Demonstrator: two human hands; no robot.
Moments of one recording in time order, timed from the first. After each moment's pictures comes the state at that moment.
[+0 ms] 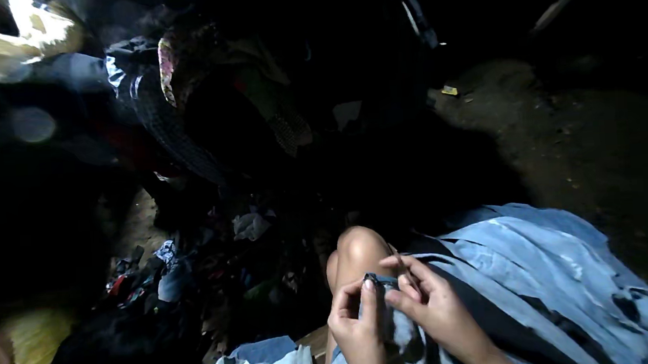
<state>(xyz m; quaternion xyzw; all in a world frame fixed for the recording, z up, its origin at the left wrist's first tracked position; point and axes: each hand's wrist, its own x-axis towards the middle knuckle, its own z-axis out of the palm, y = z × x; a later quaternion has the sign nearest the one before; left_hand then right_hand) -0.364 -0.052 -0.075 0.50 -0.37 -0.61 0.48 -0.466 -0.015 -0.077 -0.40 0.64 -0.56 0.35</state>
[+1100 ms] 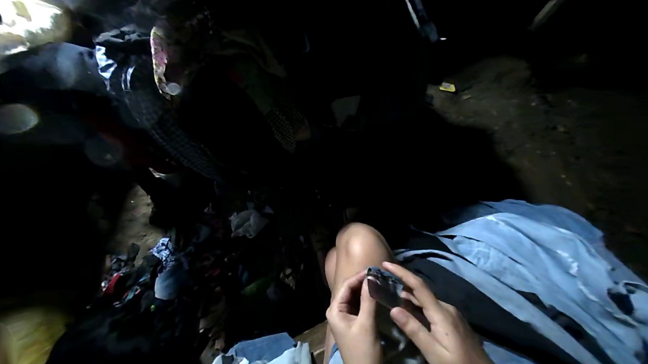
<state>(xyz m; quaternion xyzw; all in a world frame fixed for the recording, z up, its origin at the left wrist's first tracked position) -0.353 -0.057 -0.071 0.46 -0.38 -0.66 0.46 -0.449 0.012 -0.071 -0.51 0.72 -0.40 0.23</state>
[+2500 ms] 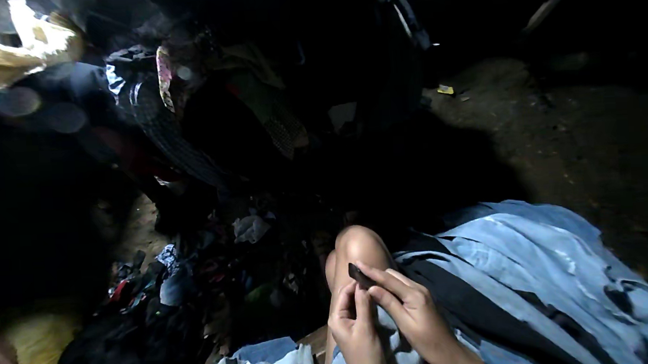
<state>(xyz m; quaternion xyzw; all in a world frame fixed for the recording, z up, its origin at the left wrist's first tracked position) -0.362 -0.044 -0.082 0.50 -0.36 -0.62 0.48 -0.443 -0.014 -0.107 -0.50 0.71 -0.48 0.17</state>
